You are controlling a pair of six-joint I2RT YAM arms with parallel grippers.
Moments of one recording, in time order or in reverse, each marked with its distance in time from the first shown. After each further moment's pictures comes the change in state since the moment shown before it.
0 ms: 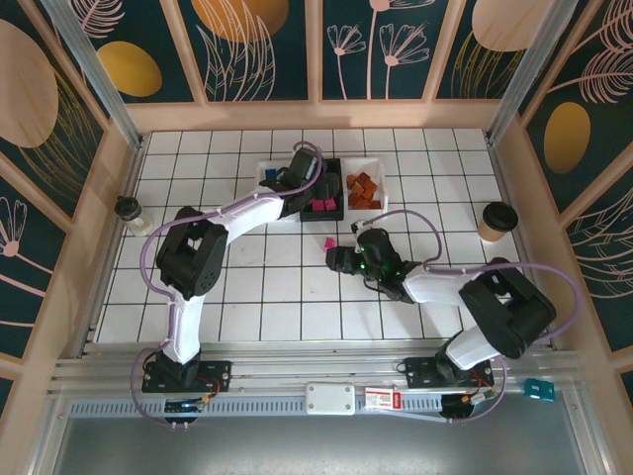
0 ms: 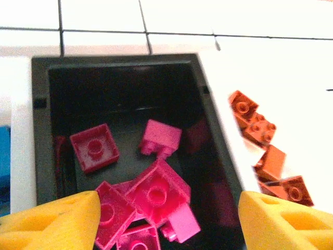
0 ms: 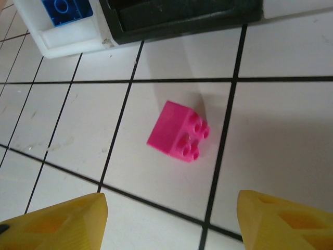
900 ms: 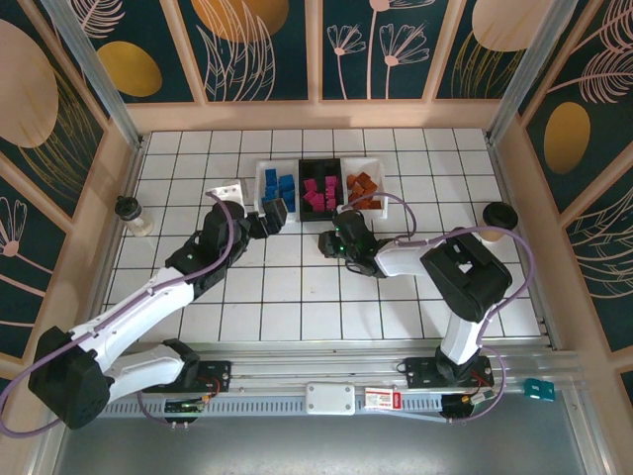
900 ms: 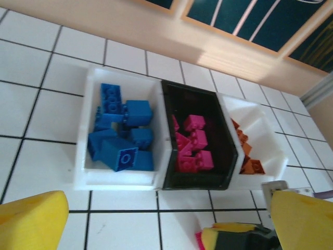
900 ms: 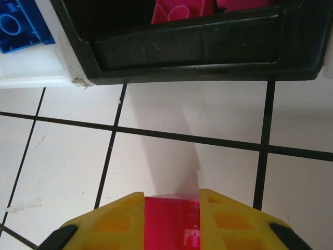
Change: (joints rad) left arm -0.003 -0.954 -0.809 0.115 -0.169 -0.114; right arm -0.001 0.248 0.266 -0.096 0.049 -0.024
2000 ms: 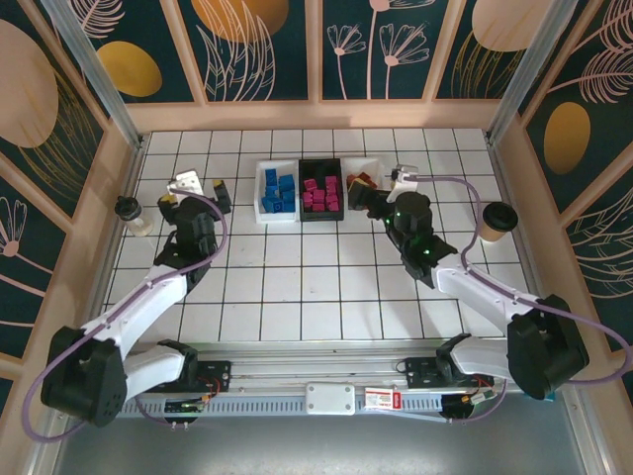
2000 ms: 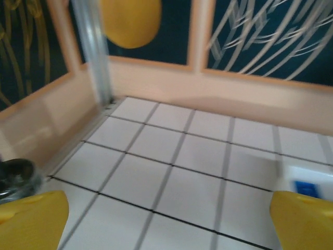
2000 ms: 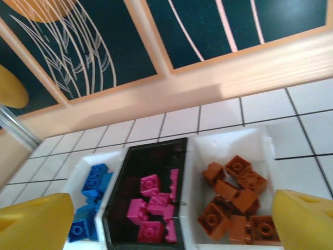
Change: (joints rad) left arm 0.308 0.072 -0.127 0.348 -0.350 0.418; right arm -0.183 -0.544 -0.131 0.111 0.226 -0.180
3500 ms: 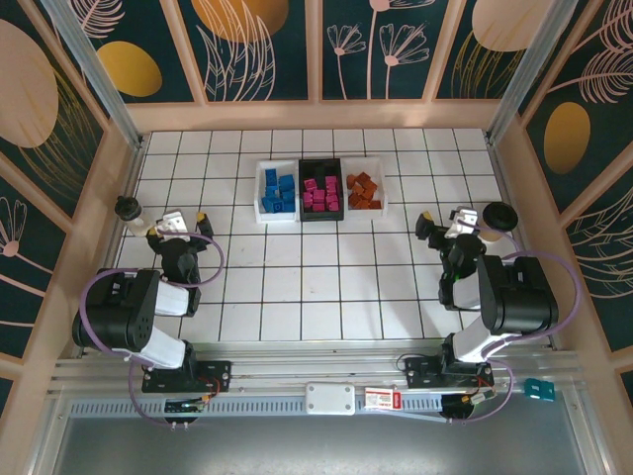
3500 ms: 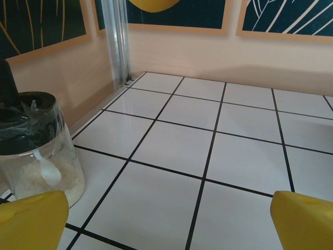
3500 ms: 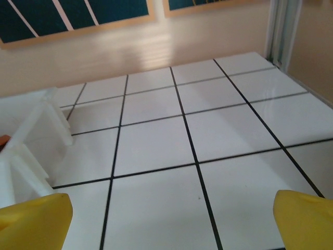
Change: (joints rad) left arm 0.261 0.352 -0.418 0.888 0.282 0.093; right arm -0.573 0.343 -0.476 0.851 -0.250 -0.290
